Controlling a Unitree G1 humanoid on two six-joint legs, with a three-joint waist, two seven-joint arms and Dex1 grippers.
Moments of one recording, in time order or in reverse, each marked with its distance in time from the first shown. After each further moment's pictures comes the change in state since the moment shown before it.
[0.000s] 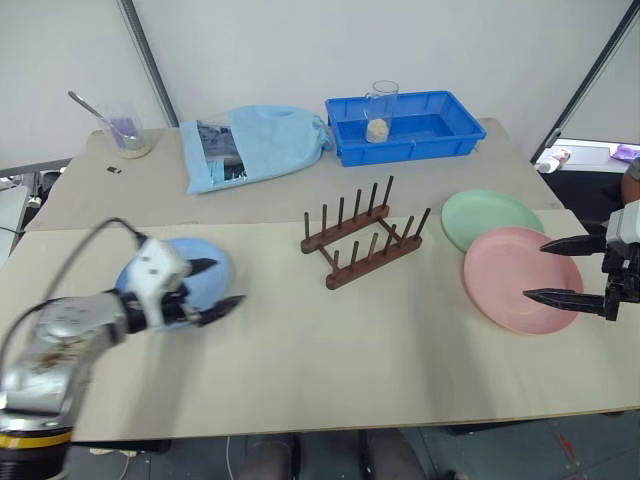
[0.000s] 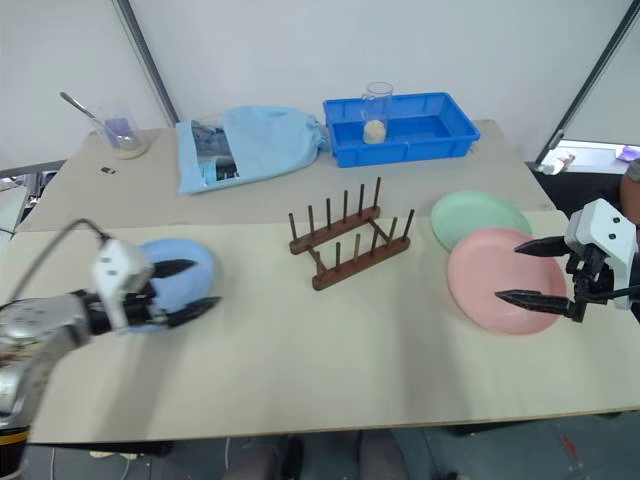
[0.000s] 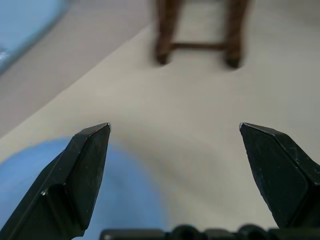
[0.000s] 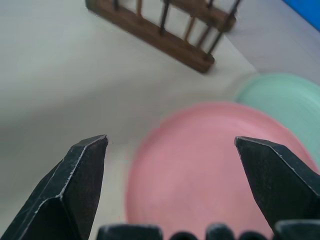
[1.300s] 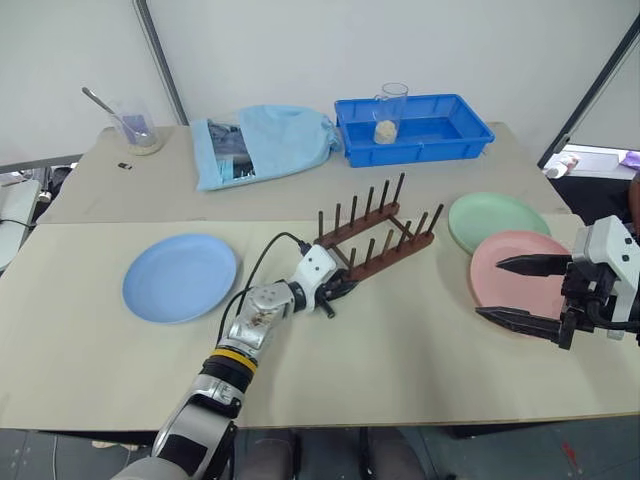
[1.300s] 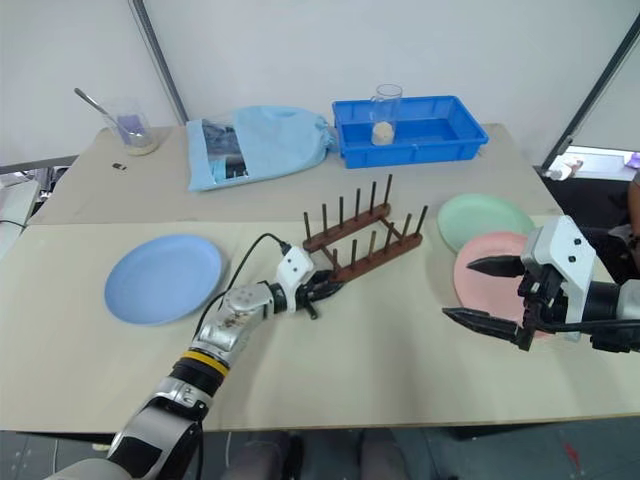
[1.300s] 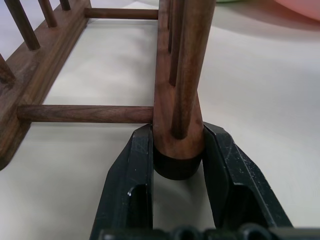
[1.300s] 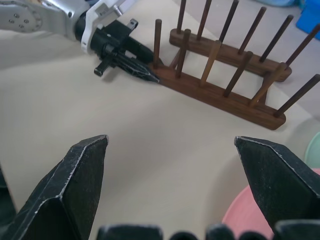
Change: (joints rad) left arm -0.440 -0.534 -0.365 0.870 0.366 -0.503 0.094; right arm 0.229 0.078 -0.167 -0.476 0.200 0.334 -0.238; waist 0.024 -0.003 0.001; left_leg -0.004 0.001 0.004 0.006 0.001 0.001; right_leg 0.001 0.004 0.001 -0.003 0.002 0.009
